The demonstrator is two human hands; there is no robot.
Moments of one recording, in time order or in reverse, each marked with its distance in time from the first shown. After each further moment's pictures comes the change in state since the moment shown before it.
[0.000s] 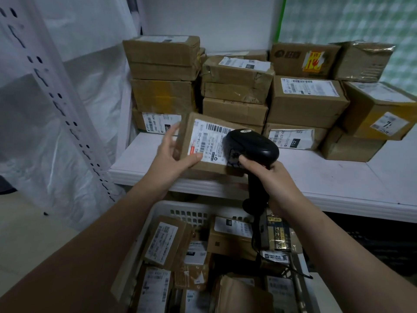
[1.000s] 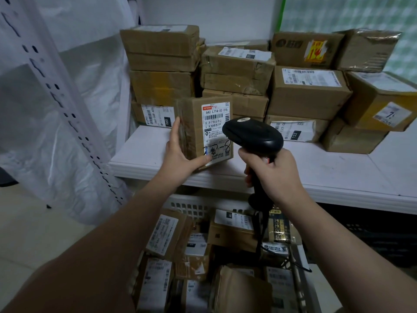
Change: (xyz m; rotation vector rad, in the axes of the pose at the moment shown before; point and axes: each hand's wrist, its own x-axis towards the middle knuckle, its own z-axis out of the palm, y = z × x) left_hand 0.012 -0.033 0.012 0.240 0.052 0.012; right_hand -0.017 -0.013 0.007 -0.244 0.101 -0.239
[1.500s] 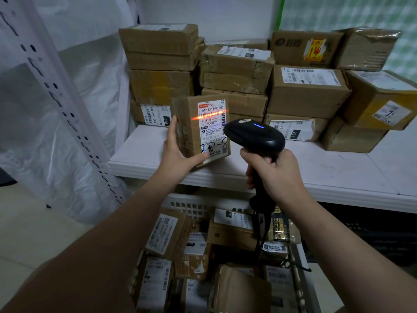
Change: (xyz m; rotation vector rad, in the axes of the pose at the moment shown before) left_hand 0.002 -0.001 -0.002 0.001 0.021 -0.007; right_hand -0.002 0.000 -0.003 -0.001 0.017 0.058
